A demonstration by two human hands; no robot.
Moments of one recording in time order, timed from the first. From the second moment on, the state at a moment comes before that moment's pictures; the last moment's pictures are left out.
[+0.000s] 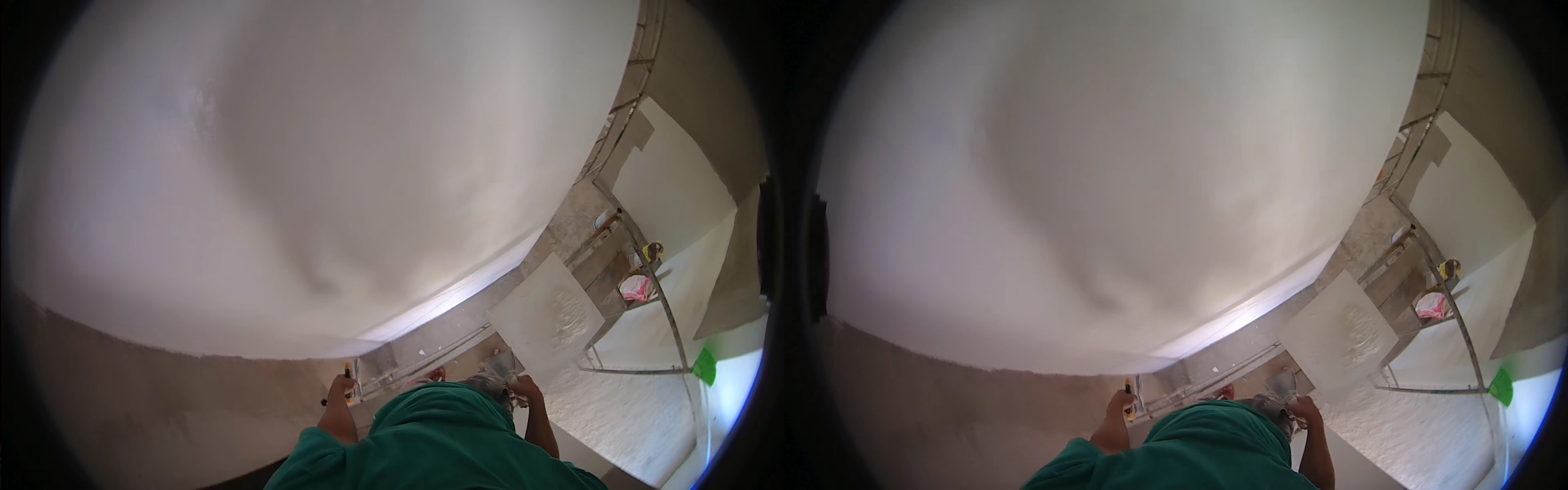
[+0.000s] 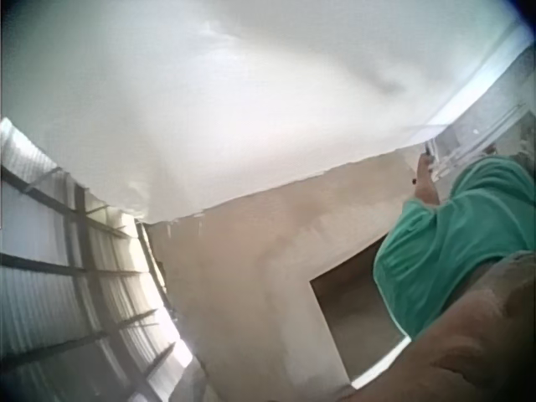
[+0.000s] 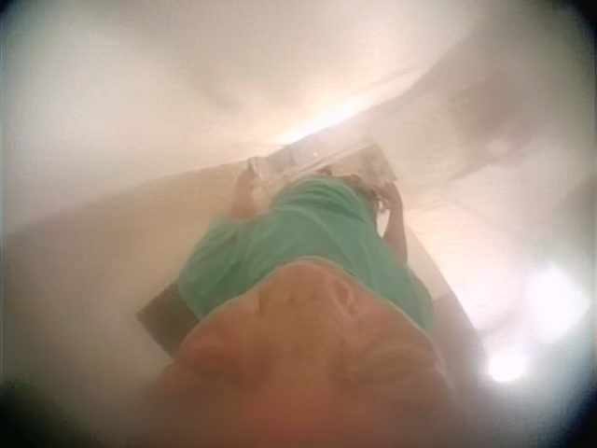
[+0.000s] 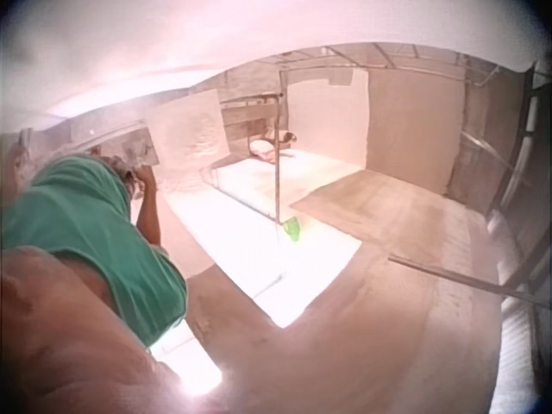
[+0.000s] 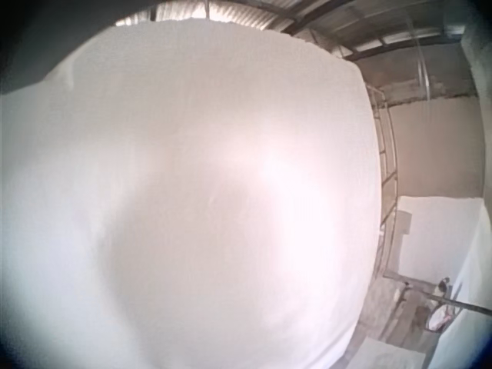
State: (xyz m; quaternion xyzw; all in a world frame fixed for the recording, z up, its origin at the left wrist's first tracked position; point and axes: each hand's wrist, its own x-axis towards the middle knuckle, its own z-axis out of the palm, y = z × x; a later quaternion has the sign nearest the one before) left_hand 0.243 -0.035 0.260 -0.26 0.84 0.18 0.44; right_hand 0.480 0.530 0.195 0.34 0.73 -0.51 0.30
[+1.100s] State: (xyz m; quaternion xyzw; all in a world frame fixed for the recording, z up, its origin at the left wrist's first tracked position) left_hand 0.389 0.251 0.264 -0.39 0.81 0.24 0.37; right_hand 0.447 0.804 0.206 0.45 0.57 -0.63 0.28
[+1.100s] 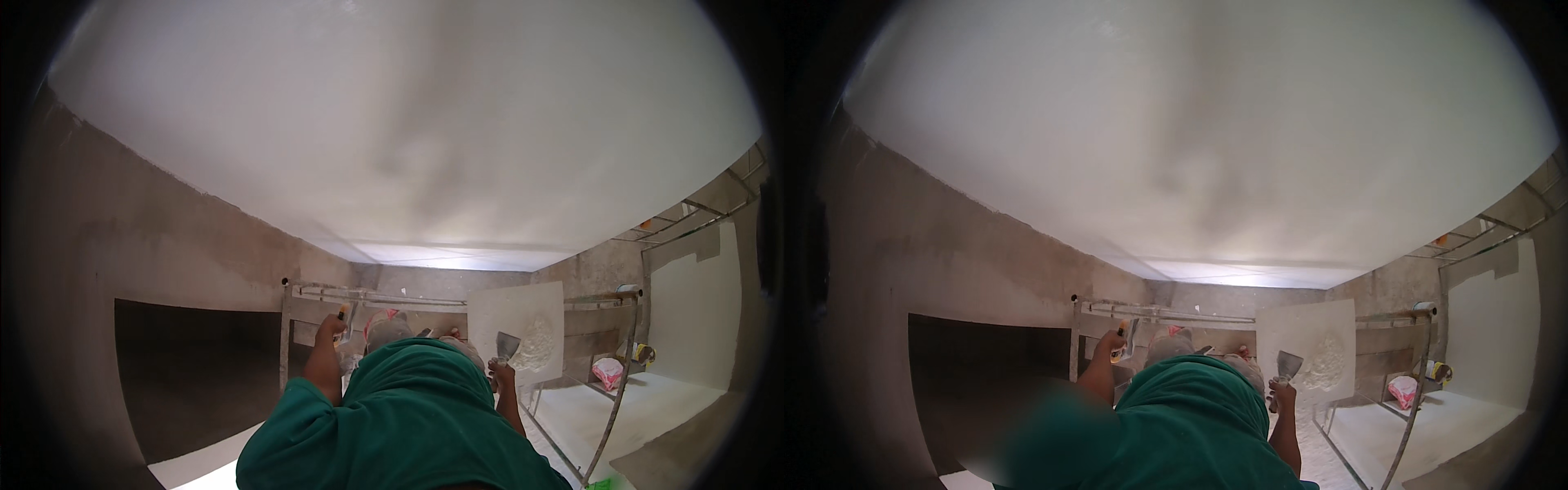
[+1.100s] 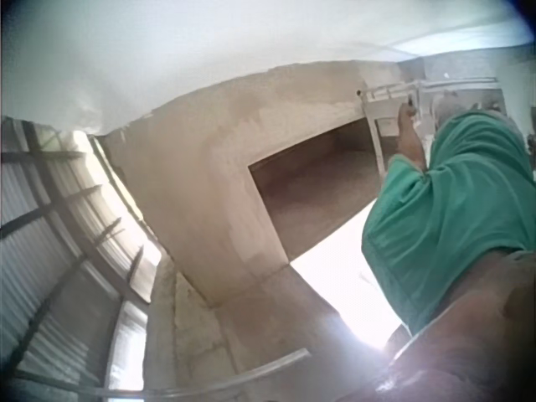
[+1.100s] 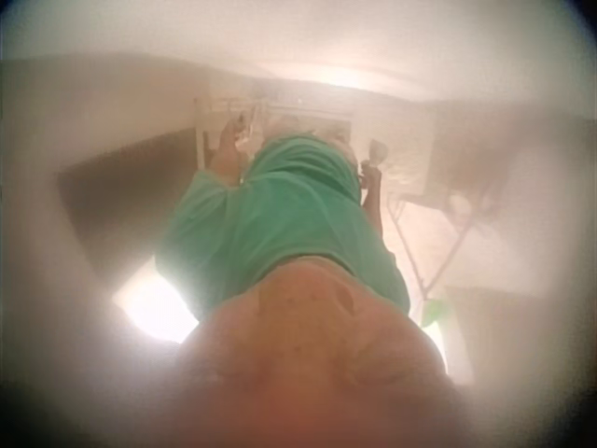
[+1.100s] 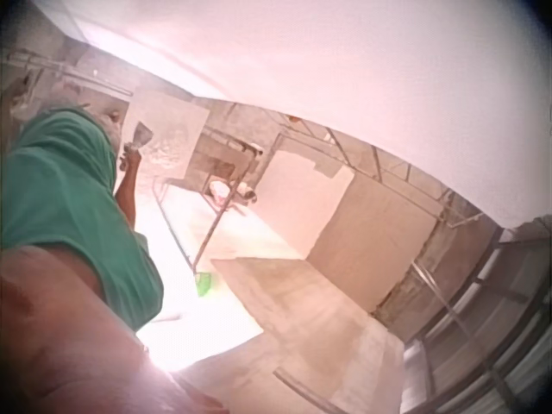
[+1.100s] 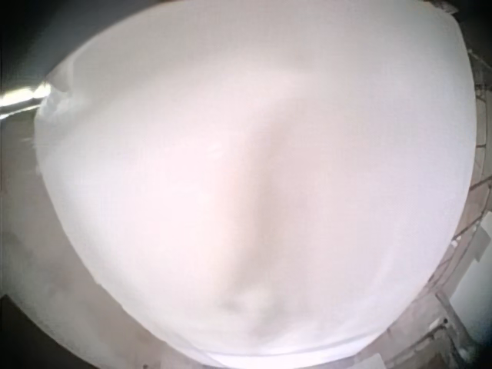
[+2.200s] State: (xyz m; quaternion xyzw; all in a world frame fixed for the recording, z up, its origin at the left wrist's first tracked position) left_hand 0.460 0.254 0.257 -0.46 0.76 0.30 0.36; right_hand 0.508 0.843 0.203 0.41 0.64 -0.58 0.29
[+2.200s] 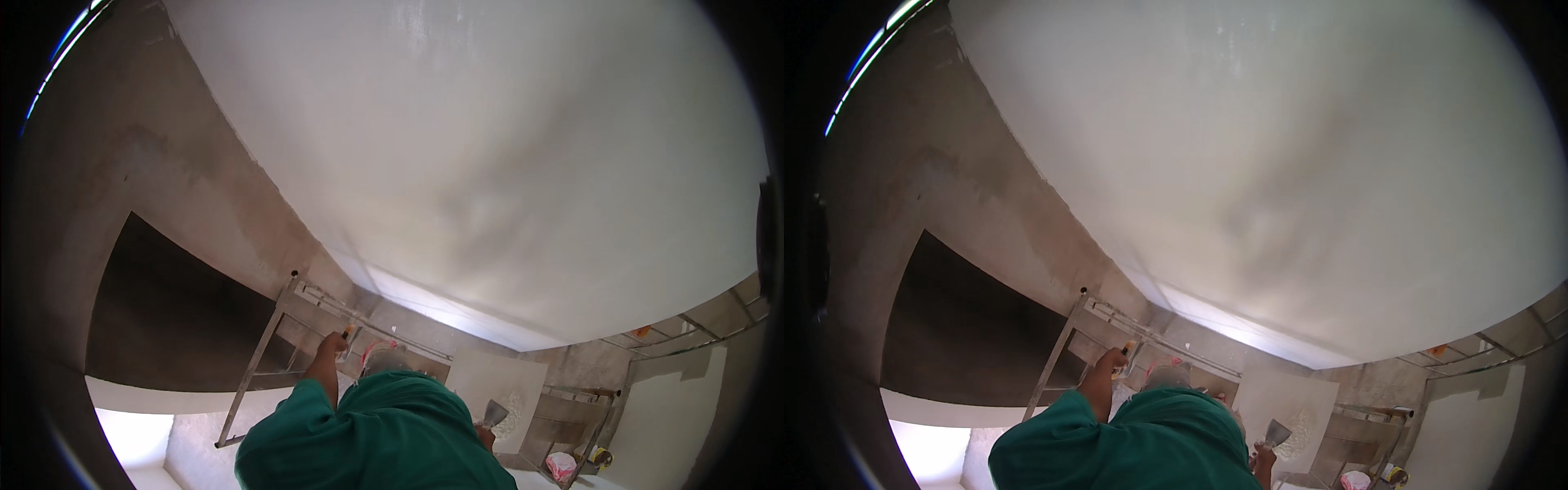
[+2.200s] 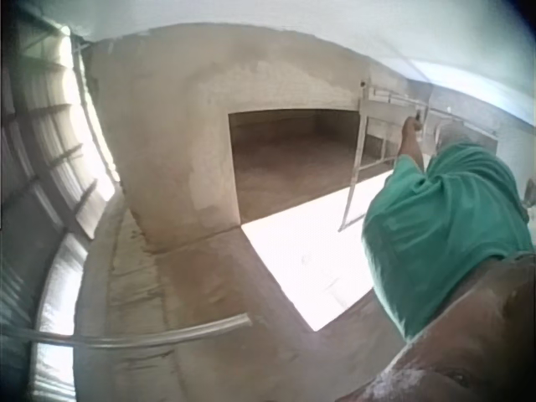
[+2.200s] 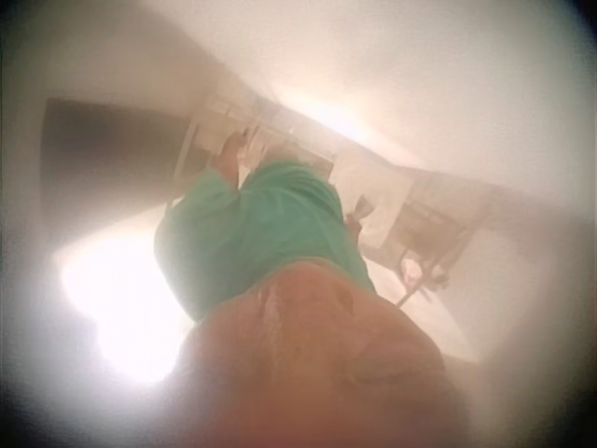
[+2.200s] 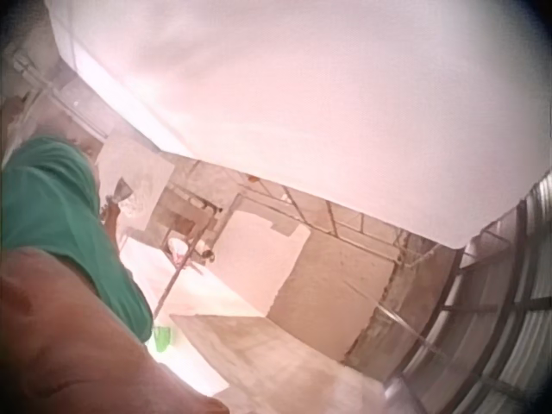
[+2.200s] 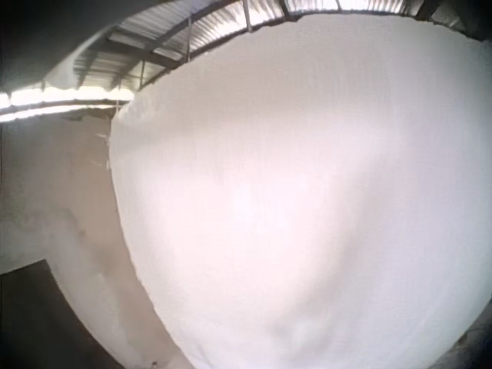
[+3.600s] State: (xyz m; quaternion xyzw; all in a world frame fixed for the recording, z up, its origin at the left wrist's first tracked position) left_hand 0.448 0.236 0.248 -0.40 0.77 0.29 0.41; right_hand 0.416 0.770 0.213 0.36 0.69 -0.54 0.32
